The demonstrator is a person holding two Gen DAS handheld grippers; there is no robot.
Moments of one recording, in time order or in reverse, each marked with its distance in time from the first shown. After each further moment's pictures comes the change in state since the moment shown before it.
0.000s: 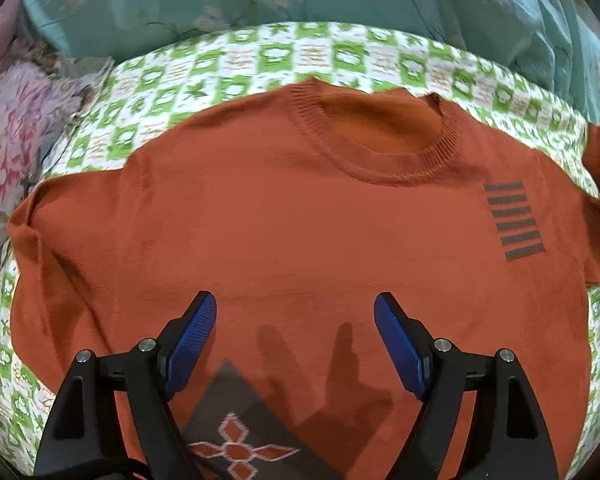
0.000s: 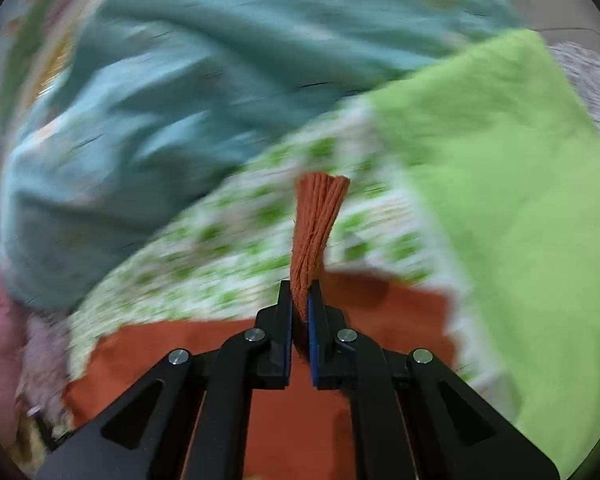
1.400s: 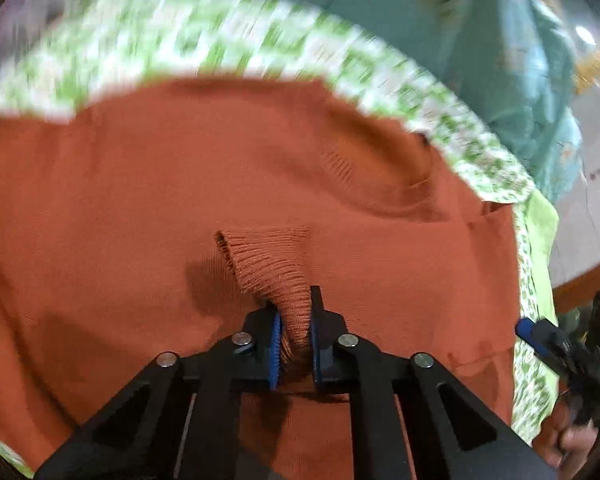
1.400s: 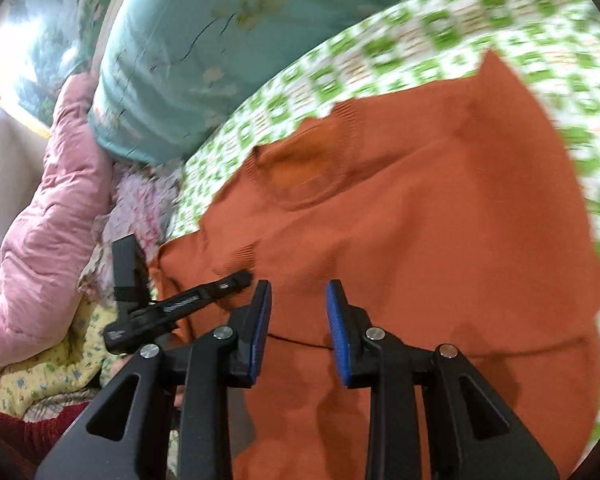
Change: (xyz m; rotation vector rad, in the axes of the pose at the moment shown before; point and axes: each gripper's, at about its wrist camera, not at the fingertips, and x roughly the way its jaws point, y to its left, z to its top) left arm 0.025 0.038 0.021 -0.147 -0.027 -0.358; right arm 0.054 0.152 -0.172 -0.080 0.285 0.236
